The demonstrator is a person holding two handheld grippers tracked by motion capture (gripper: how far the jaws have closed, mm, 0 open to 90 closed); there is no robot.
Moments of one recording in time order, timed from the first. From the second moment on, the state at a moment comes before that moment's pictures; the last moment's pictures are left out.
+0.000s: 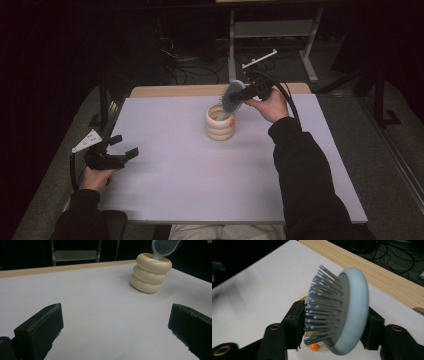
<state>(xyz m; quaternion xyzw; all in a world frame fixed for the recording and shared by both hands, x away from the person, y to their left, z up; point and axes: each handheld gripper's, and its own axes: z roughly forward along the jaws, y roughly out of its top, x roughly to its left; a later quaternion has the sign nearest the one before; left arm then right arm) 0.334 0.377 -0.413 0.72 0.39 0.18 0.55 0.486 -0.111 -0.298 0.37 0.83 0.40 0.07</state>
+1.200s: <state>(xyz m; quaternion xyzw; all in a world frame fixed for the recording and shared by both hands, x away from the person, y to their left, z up) 0.328 0.377 -0.407 0.72 0.39 0.20 0.55 0.448 -0.156 -0.300 0.36 0.81 0.44 0.14</state>
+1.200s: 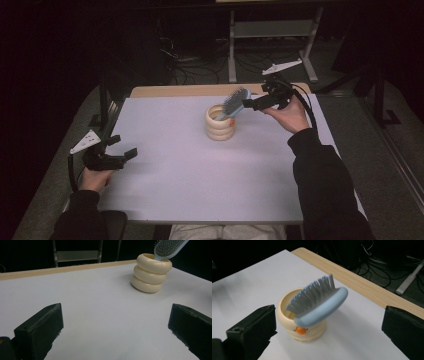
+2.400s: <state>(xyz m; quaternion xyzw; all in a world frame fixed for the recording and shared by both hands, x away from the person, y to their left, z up) 0.328 0.374 -0.410 0.73 0.39 0.19 0.53 0.404 -0.219 -0.332 0.37 0.79 0.46 0.15</state>
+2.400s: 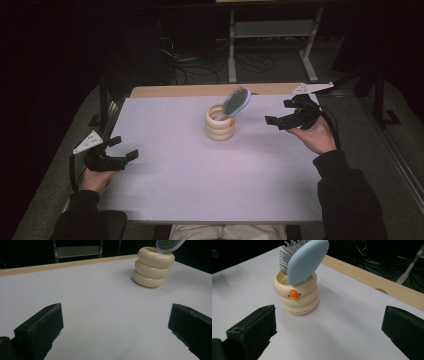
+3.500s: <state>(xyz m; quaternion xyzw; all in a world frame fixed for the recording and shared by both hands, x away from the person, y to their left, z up) 0.328 0.375 -0.415 0.71 0.40 0.18 0.55 0.362 -0.253 -0.378 0.38 0.80 0.46 0.13</state>
